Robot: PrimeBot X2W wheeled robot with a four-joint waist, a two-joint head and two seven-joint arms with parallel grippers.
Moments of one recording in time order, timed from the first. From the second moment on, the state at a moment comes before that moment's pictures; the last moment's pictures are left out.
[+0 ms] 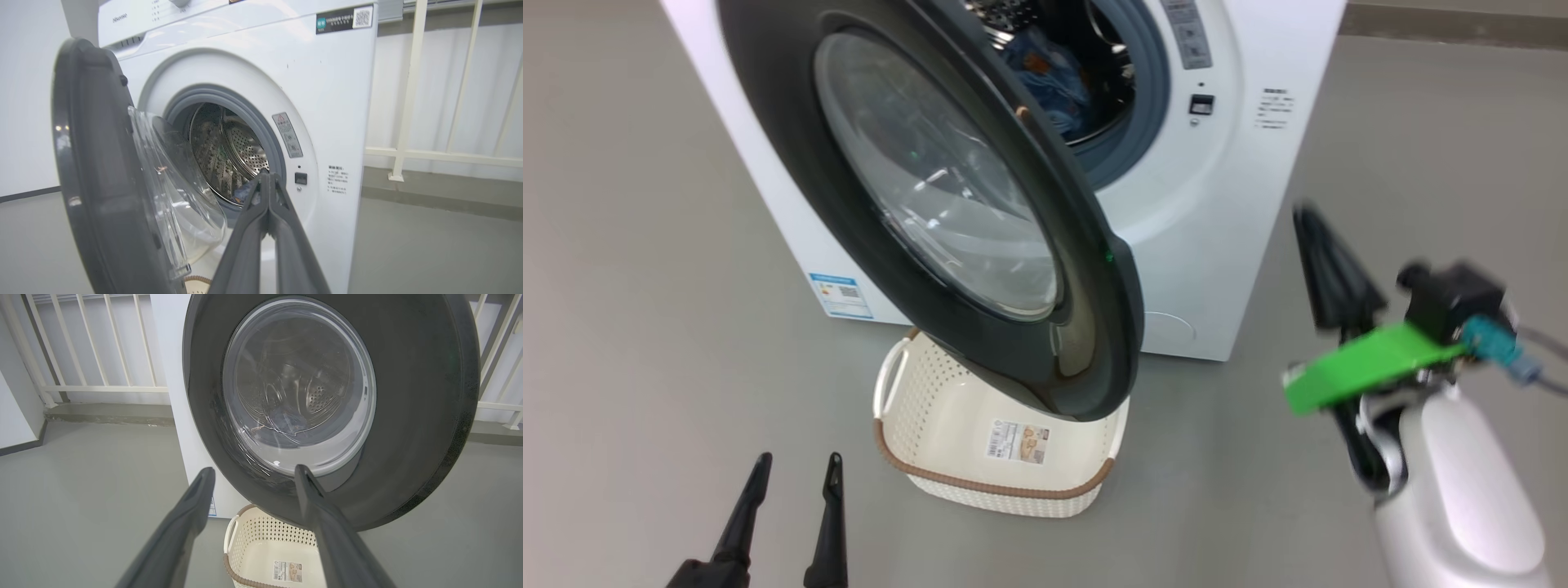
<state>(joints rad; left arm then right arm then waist) 0.08 0.16 -0.24 -0.02 -0.28 0.08 -0.23 -0.42 -0.07 0.02 0.22 0.18 0.12 -0.16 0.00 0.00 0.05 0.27</state>
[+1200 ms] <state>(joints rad) 0.02 0.14 -0.25 -0.02 -0.27 0.09 -0.25 -0.49 -0.07 0.57 0.31 0.32 0.12 -0.09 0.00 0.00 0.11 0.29</state>
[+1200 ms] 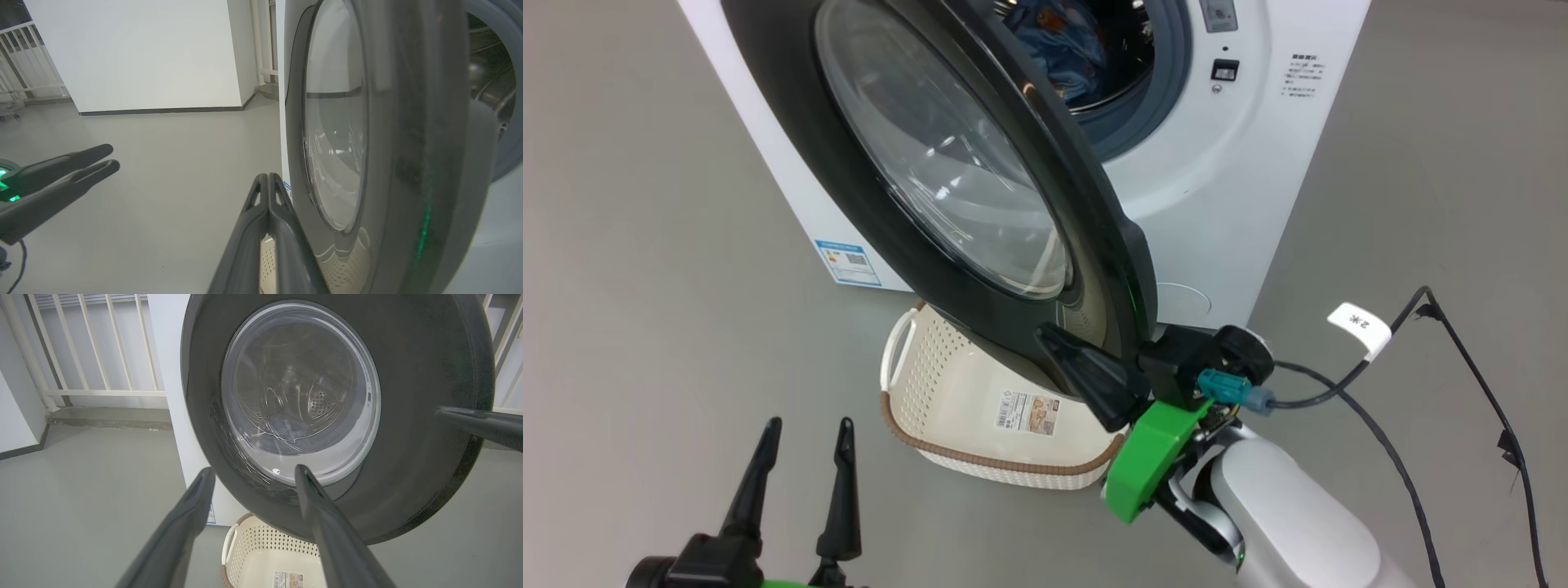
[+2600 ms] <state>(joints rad) -0.20 0.04 -0.30 -0.04 -0.22 0.07 -0.25 -1.08 -0.21 0.35 0.79 0.27 0.13 -0.25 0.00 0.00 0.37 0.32</state>
